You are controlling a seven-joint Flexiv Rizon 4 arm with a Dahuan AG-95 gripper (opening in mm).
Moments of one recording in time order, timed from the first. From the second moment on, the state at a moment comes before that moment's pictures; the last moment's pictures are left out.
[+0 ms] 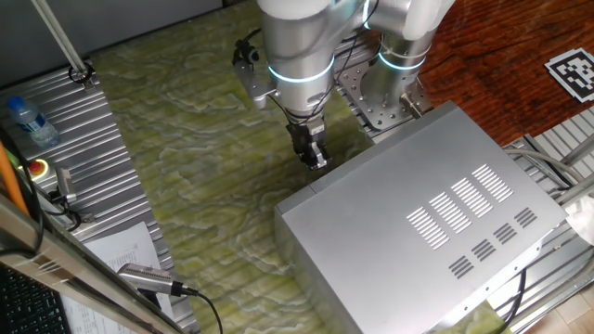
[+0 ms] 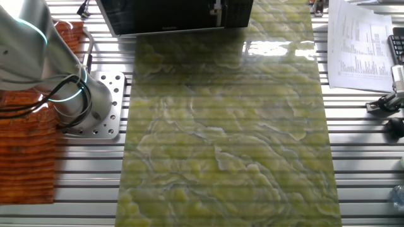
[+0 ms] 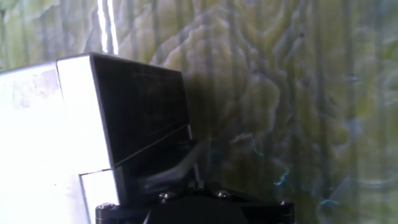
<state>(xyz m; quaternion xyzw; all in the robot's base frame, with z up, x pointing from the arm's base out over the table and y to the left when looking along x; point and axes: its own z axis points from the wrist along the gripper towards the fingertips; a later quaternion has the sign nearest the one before) 0.393 0.182 0.193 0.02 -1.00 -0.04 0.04</state>
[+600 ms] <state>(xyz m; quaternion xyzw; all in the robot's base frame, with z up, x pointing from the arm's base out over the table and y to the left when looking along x) 0.401 0.113 0.180 0.06 -1.00 -0.01 0.02</state>
